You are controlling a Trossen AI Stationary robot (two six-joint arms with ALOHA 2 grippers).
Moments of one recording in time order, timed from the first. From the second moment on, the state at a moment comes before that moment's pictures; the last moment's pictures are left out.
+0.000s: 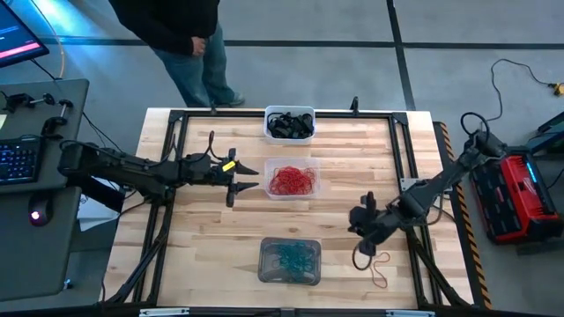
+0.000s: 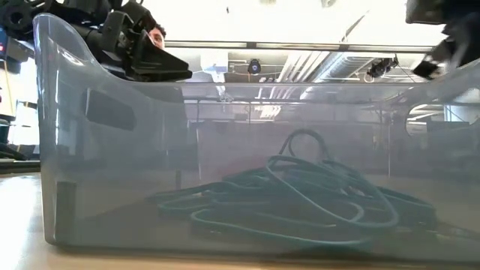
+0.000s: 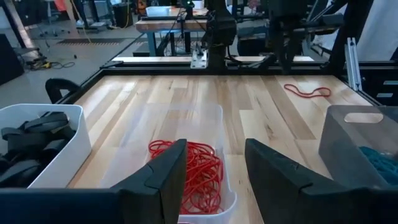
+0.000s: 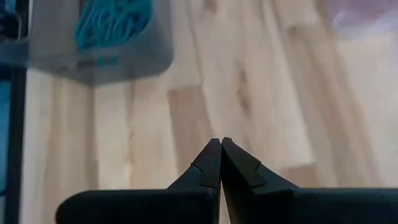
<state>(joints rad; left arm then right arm) 0.06 1.11 0.34 0.58 0.01 0.04 0.61 1.19 0.73 -0.58 0.26 0.74</state>
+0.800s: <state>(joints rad) 0.06 1.11 0.33 0.56 -0.01 0.03 0.82 1.35 0.74 -0.73 -0.05 1.06</state>
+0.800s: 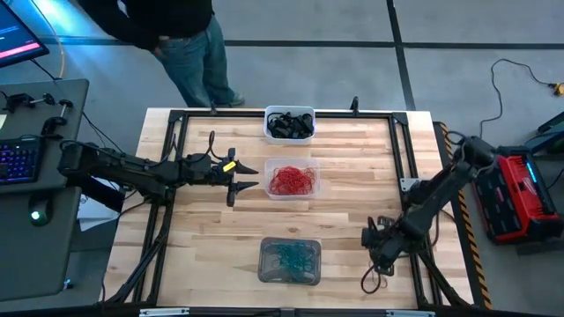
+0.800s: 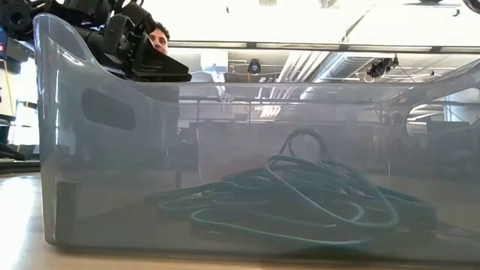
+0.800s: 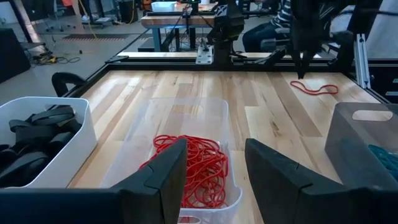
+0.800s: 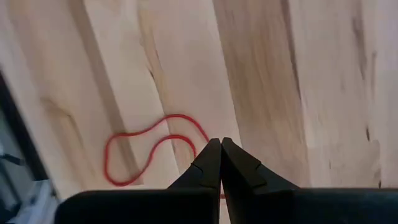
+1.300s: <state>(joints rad) 0.06 1.11 0.33 0.56 -0.01 0.02 0.84 1.63 0.90 -0.77 -0.10 0.92</state>
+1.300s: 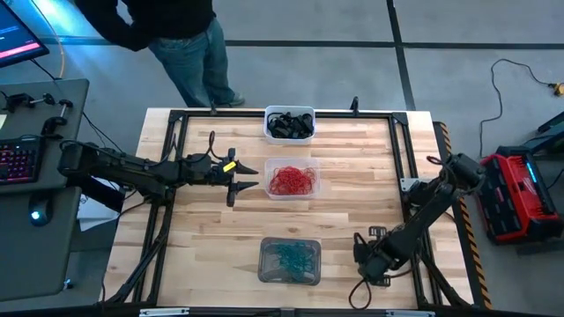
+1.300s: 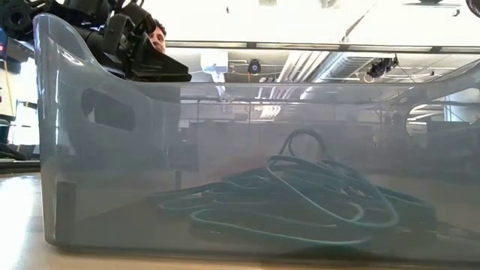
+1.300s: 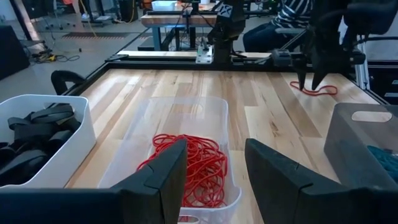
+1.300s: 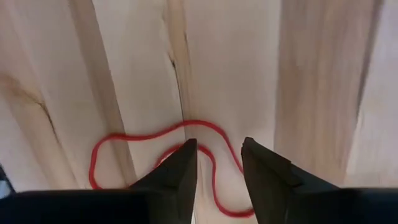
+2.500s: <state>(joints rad) 0.06 1.11 0.33 0.53 -0.01 -0.02 0.64 1.66 1.17 -0.92 0.25 0.61</state>
